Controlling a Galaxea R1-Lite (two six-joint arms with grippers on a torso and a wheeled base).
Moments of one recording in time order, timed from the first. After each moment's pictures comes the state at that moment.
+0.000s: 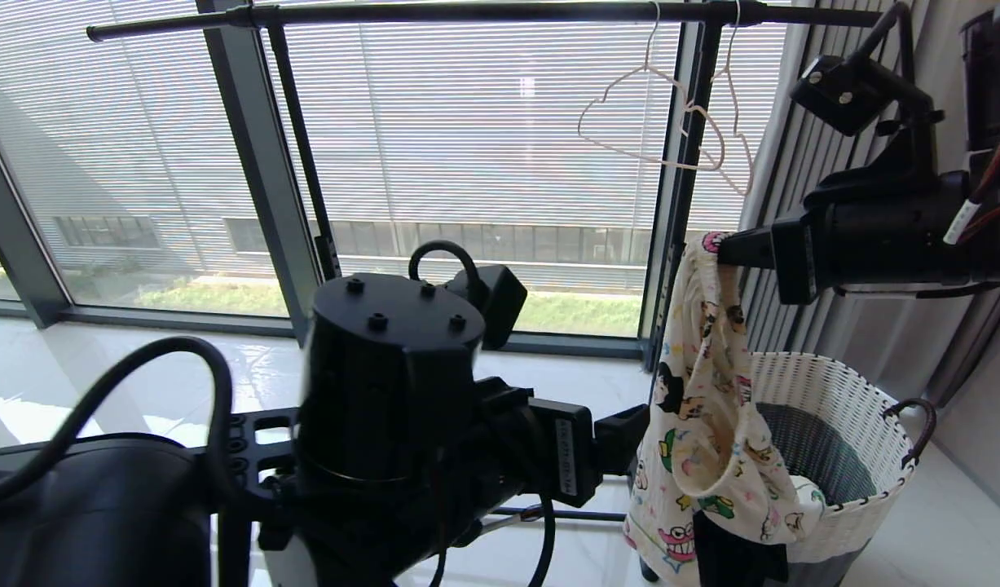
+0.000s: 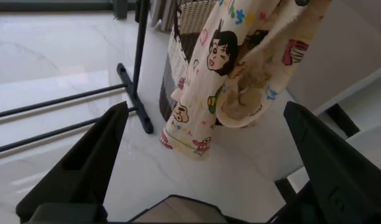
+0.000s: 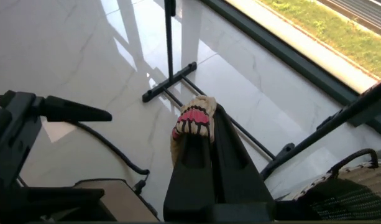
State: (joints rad) left arm -0.96 1.65 -0.91 -0.37 0.18 -0.42; right arm 0.63 1.53 -1.41 0.24 0.20 -0.03
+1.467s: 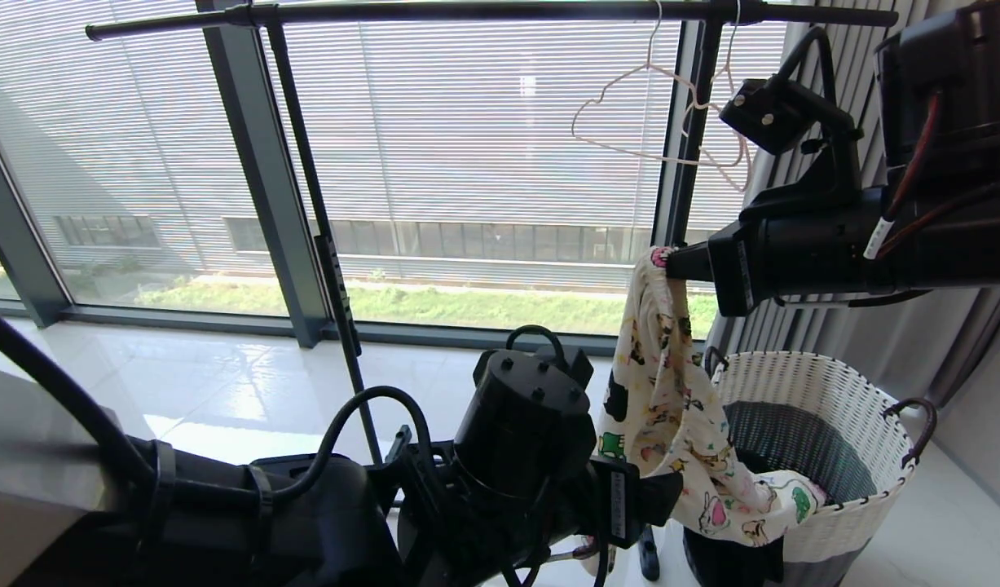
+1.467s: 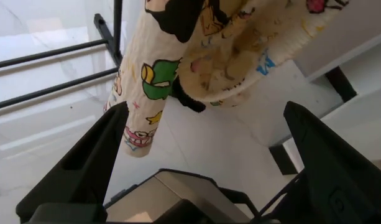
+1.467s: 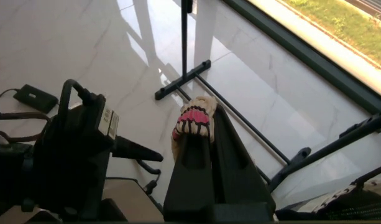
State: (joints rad) left arm -0.94 1.88 -0.93 -0.42 0.04 -0.47; right arm 0.70 1.60 -1.44 0.22 0.20 0.00
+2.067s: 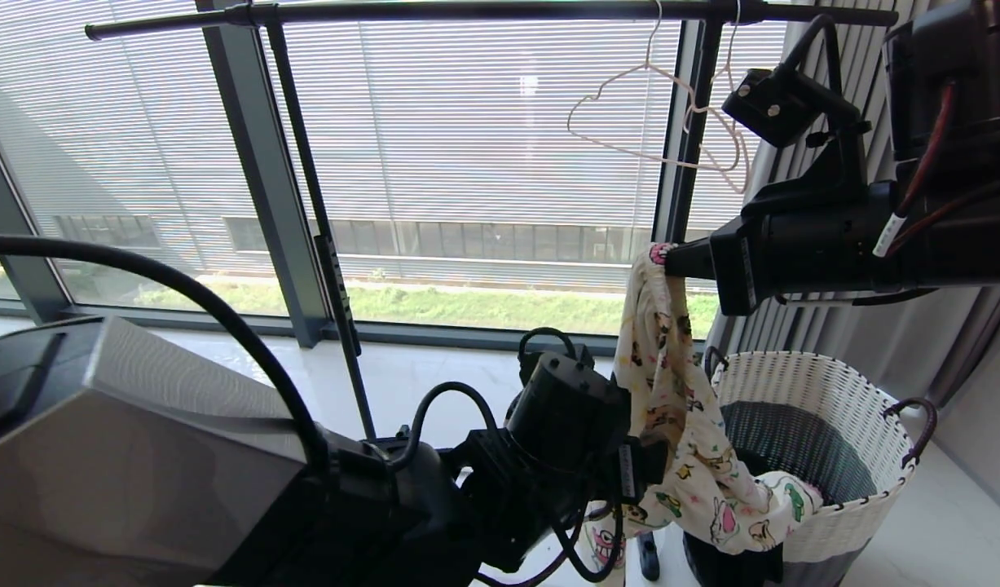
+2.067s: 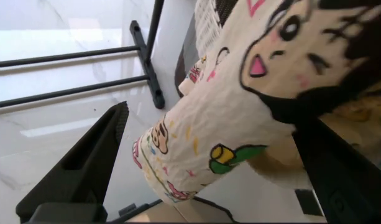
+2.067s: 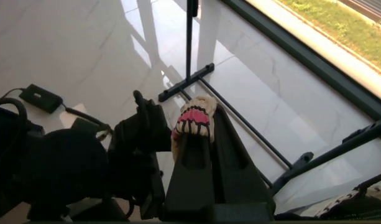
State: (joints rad) left arm -0.91 2.05 -1.05 -0.43 0.18 -0.52; right arm 0.72 1.59 -1.44 0.23 0.20 0.00
